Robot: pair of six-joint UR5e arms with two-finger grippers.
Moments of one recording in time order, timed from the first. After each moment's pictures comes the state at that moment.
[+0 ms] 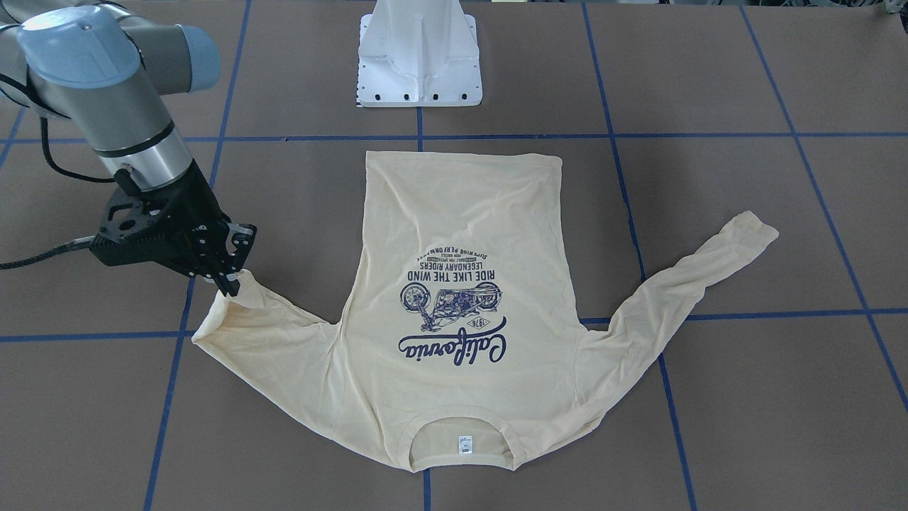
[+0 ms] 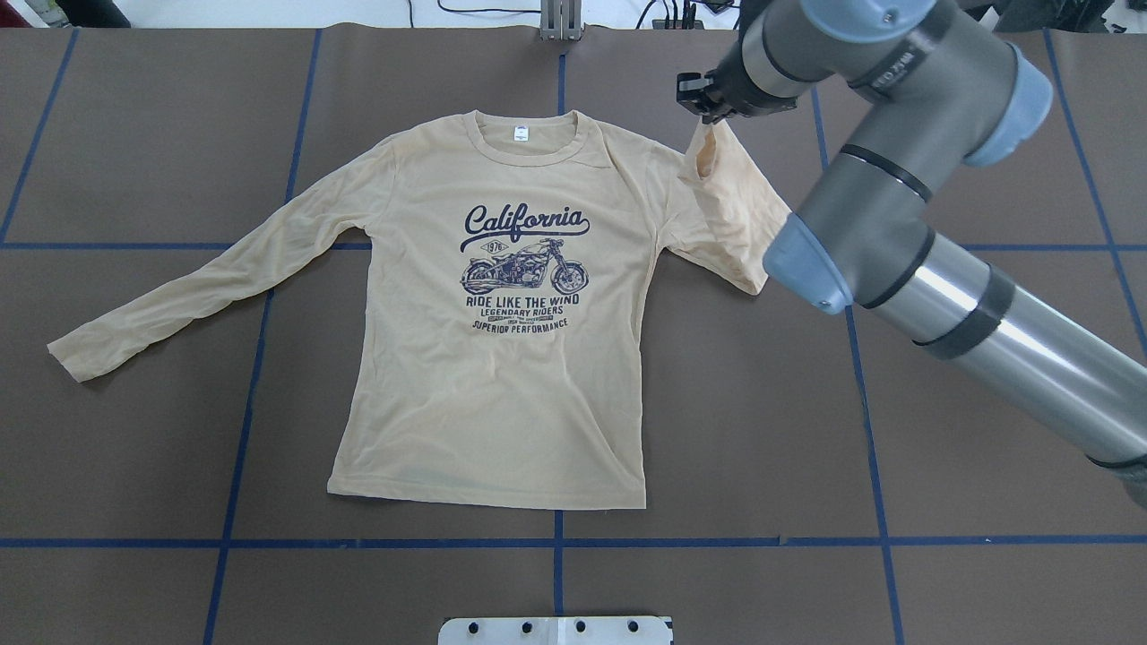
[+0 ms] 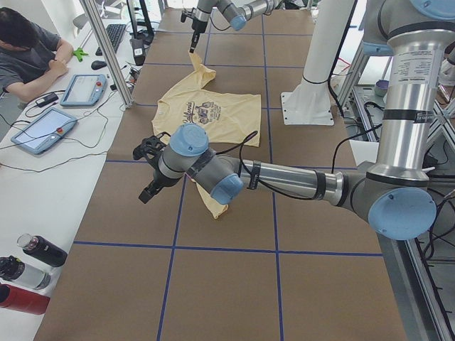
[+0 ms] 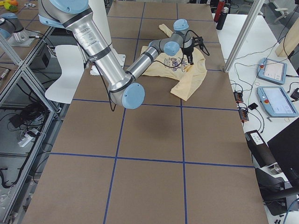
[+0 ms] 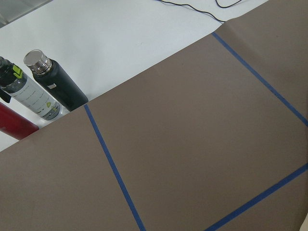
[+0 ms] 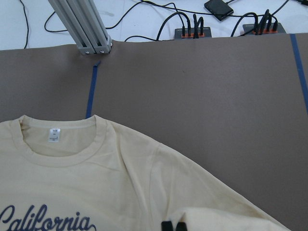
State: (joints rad) left arm -1.55 -1.63 -1.65 -2.18 -2.31 0.01; right arm 0.85 -0.83 1.58 -1.38 1.84 1.05
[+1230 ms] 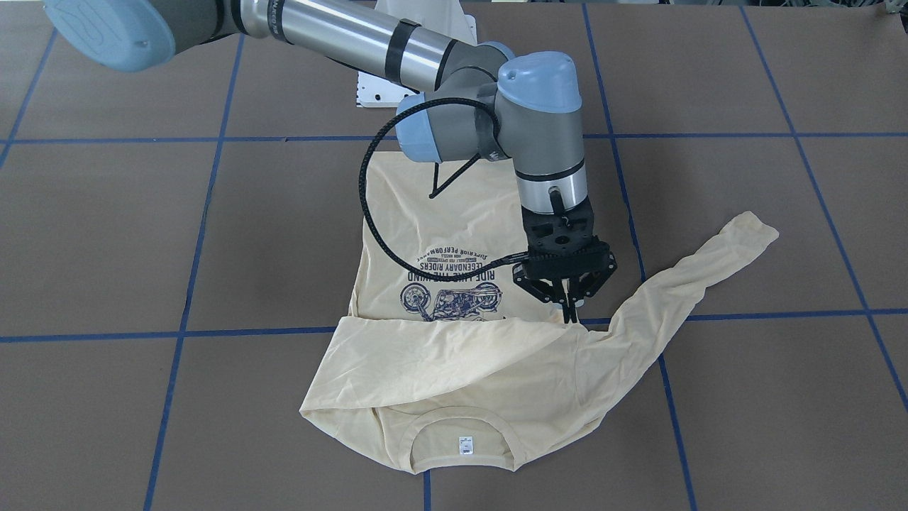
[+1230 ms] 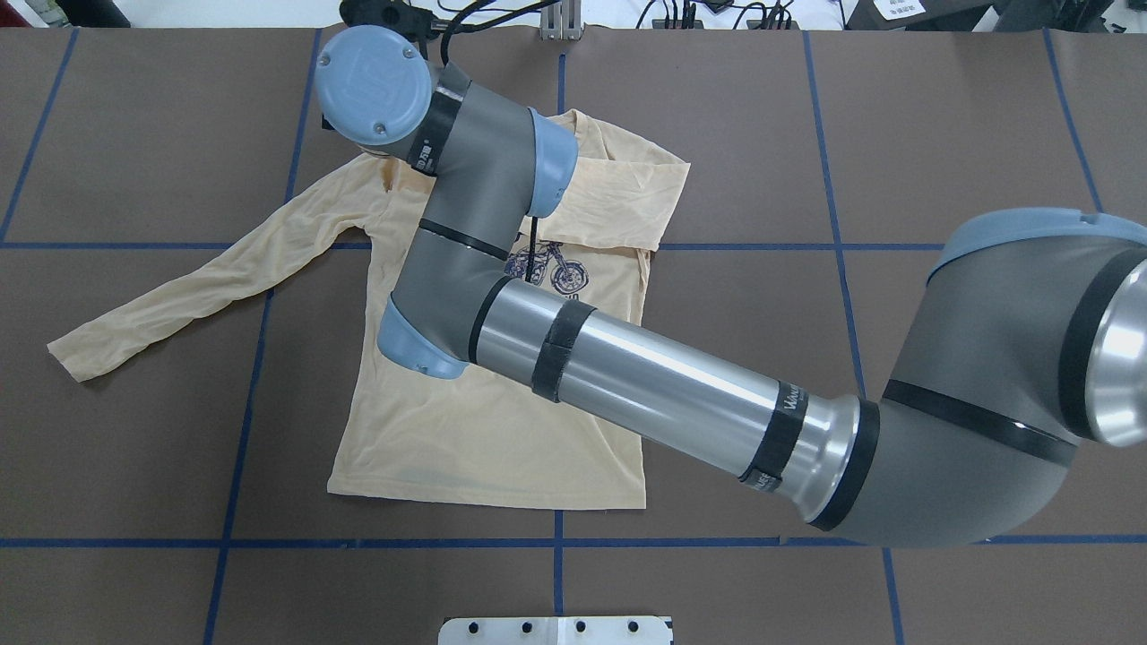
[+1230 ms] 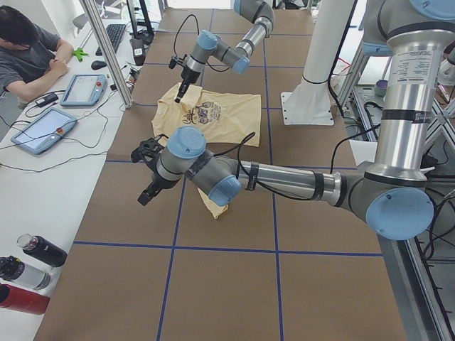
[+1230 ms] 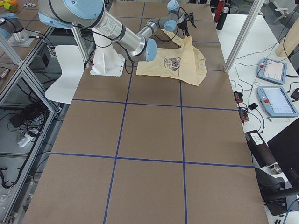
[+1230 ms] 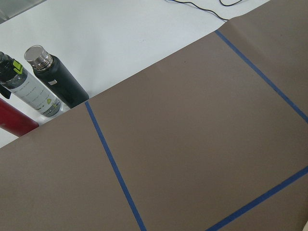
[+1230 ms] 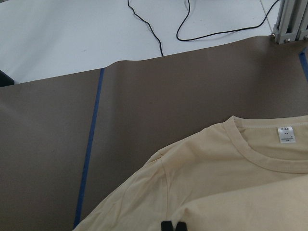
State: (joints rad) left arm -1.55 -1.64 -1.62 -2.19 -2.31 0.00; right arm 0.55 -0.23 0.84 -1.06 1.51 1.30
